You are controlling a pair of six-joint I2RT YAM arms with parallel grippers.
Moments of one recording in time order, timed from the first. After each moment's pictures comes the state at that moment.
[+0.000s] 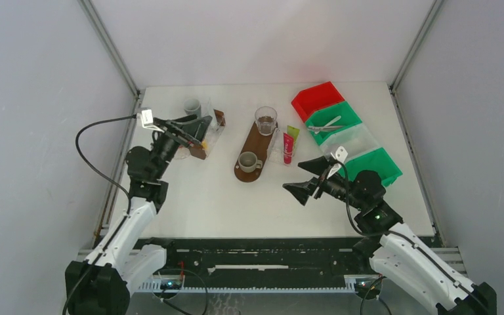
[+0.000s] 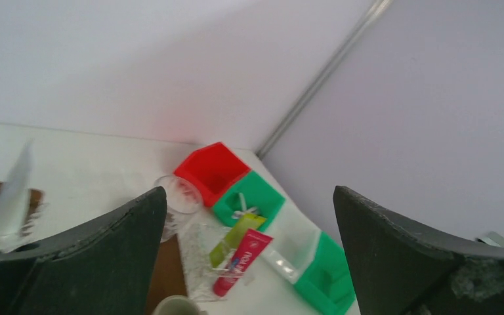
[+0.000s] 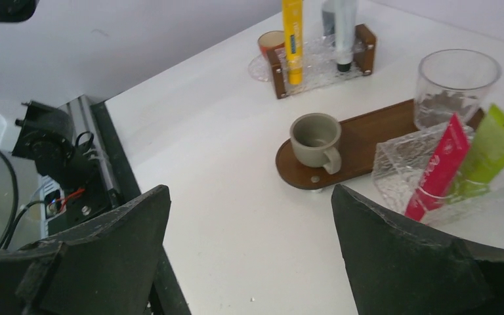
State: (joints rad) left arm -0.14 0.92 0.59 0.64 0.35 -0.74; right arm 0.56 0.63 0.42 0.19 -0.45 0.21
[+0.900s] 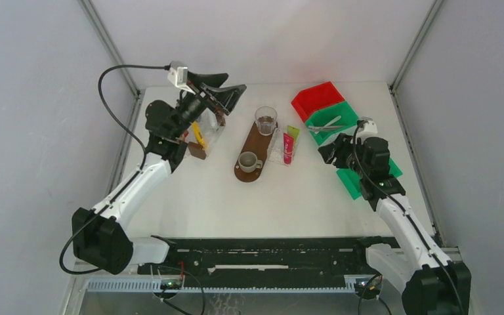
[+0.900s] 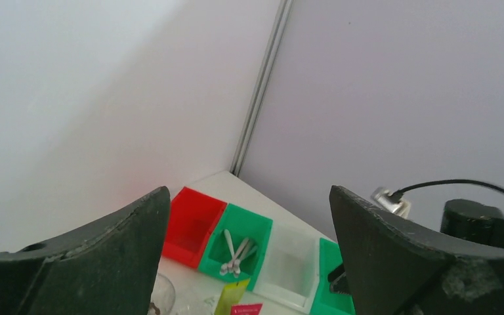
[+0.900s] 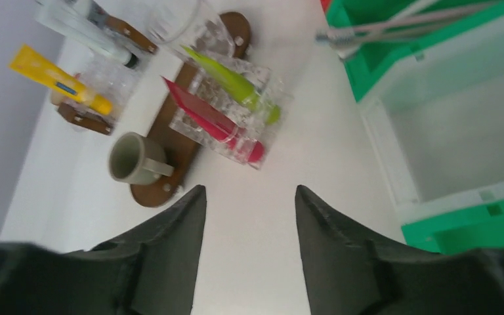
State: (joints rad) left arm -0.37 1.28 1.05 0.67 0.42 -0.51; right arm 0.14 0.90 0.62 -0.06 -0.27 0.43
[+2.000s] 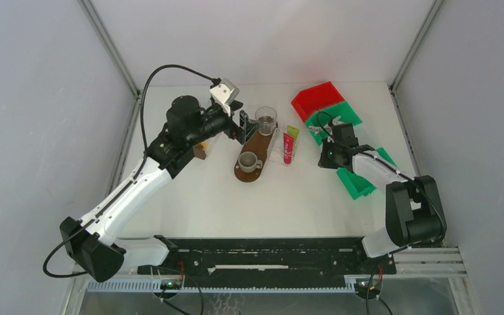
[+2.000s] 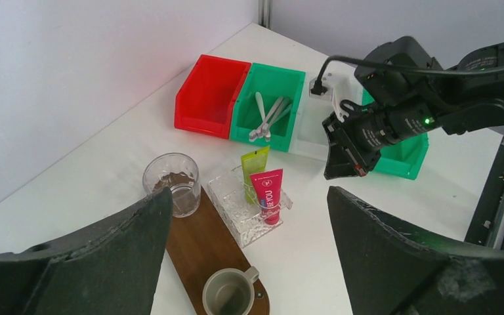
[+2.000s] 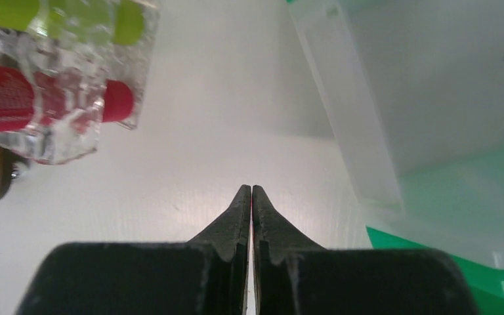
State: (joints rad) left arm -0.59 1.24 1.25 -0.10 0.31 0.03; right arm 0.21 1.49 0.88 -0.31 -0.10 0.30
